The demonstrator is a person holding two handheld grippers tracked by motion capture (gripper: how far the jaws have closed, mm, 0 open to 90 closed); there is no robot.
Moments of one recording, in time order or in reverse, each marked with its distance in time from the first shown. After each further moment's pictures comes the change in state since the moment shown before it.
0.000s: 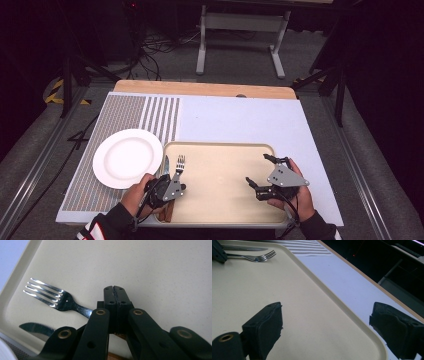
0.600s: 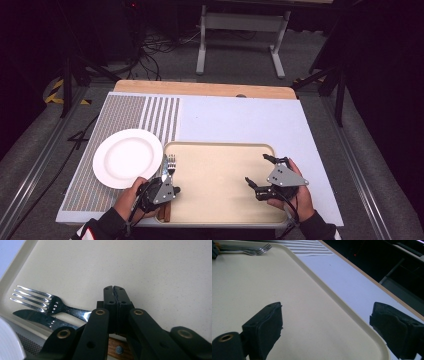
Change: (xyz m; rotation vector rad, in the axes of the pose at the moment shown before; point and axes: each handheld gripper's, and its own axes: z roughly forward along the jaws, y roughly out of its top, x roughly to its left) left arm -0.003 -0.015 -0.011 -0.022 -0.011 -0.033; right arm 0.001 0.000 0.001 0.002 0.009 0.008
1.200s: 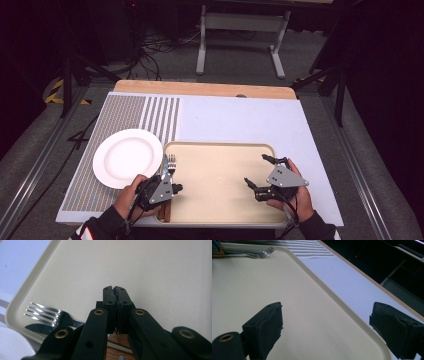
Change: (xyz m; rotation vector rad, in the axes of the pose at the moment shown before) left arm 0.006 0.007 -0.014 -0.130 -0.012 0.010; right arm 0.002 0.003 -0.001 -0.012 0.009 0.002
